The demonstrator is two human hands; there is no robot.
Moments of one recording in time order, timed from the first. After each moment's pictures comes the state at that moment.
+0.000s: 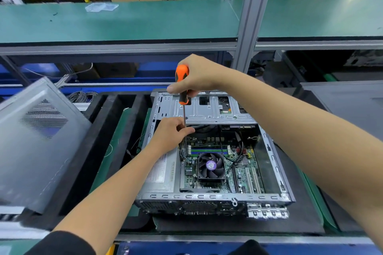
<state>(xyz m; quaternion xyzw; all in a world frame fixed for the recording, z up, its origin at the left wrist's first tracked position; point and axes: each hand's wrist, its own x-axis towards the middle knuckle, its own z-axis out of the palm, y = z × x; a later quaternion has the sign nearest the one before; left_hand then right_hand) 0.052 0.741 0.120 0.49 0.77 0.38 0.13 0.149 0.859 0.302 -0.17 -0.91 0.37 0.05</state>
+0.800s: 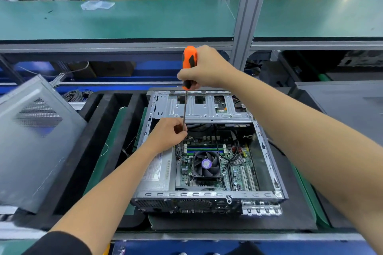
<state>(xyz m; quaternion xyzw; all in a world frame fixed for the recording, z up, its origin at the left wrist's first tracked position) 0.057 0.739 0.125 0.54 0.76 0.33 0.17 0.164 0.866 0.301 -0.22 -0.89 0.37 0.18</state>
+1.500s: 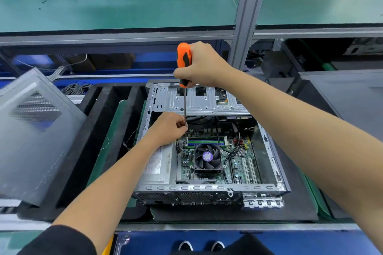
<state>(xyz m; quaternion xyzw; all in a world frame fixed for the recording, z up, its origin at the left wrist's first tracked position) 0.057 0.743 0.124 0.54 0.78 0.25 0.18 0.159 0.863 0.281 -0.20 -0.91 0.32 0.17</state>
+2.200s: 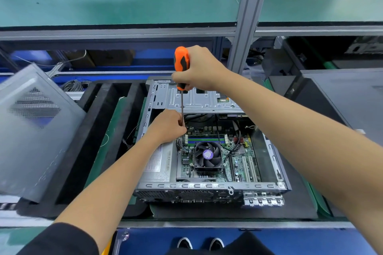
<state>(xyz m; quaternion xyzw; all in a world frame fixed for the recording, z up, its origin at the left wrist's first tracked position) 0.059 0.747 0.127 0.51 0.82 0.19 0.19 0.155 0.860 0.268 -0.18 -0.91 0.33 0.17</state>
